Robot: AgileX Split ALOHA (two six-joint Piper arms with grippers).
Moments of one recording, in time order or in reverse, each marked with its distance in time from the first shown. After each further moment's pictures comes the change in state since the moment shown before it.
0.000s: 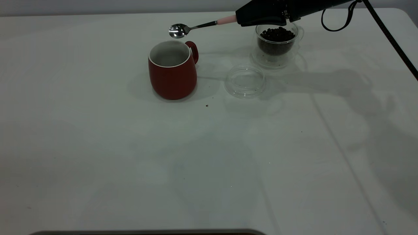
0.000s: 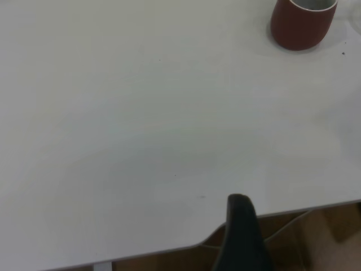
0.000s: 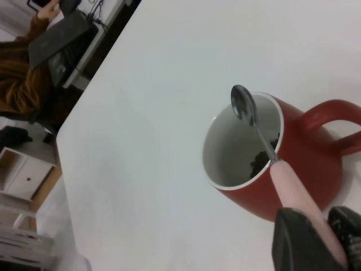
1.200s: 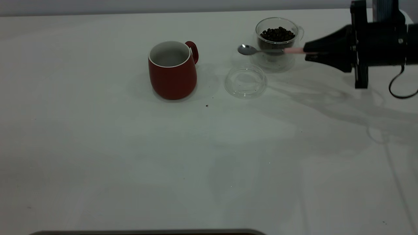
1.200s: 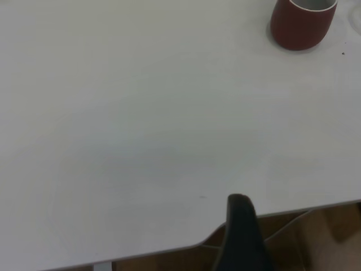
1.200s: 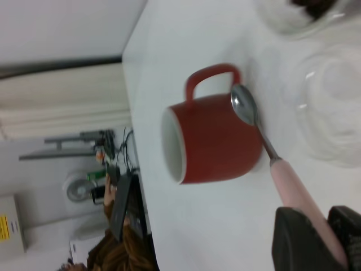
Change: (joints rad) left arm 0.000 0.000 0.000 0.000 0.000 0.000; right arm -0.263 -0.039 0.533 0.294 0.044 0.184
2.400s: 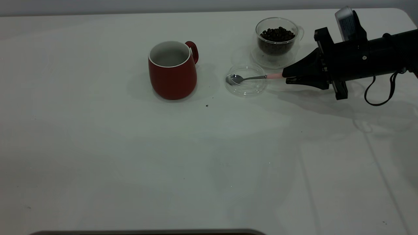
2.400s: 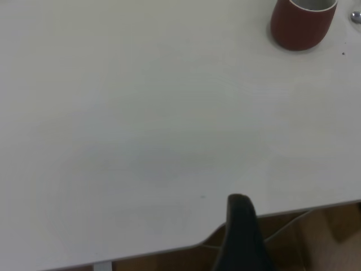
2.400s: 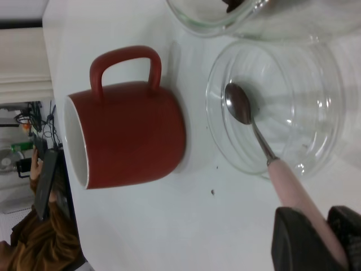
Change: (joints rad) left arm 0.000 0.000 0.000 0.000 0.000 0.001; right arm 0.094 0.116 -0.184 -0.079 -0.153 0.029
